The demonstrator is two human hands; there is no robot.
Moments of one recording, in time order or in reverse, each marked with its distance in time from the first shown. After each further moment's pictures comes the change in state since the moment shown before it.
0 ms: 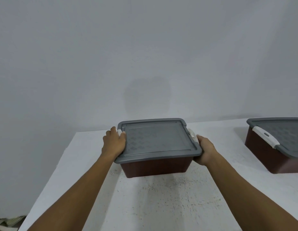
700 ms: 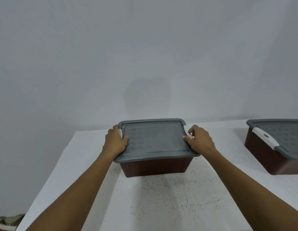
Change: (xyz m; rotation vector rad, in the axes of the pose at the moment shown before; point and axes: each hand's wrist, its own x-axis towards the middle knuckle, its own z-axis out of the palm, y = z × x) left_hand 0.006 -0.005 0.003 0.034 -0.049 0.061; right_hand -0.008 -0.013 0.017 -1.351 0.288 -0.757
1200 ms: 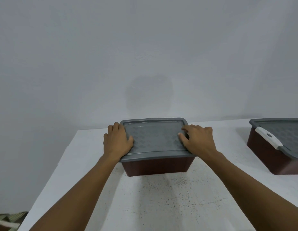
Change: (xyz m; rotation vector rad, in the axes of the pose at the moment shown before) left_hand -0.014 0.011 -0.004 0.408 0.175 0.229; right_hand -0.011 -0.013 0.002 -0.403 0.149 -0.351
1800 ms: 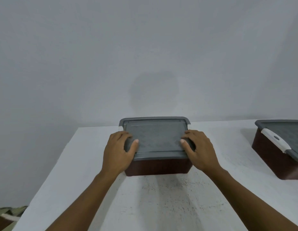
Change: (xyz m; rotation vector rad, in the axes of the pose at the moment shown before) left_hand -0.047 -0.003 0.010 -0.356 0.155 0.112; right_hand -0.032 0.012 0.030 0.478 0.151 -0.113
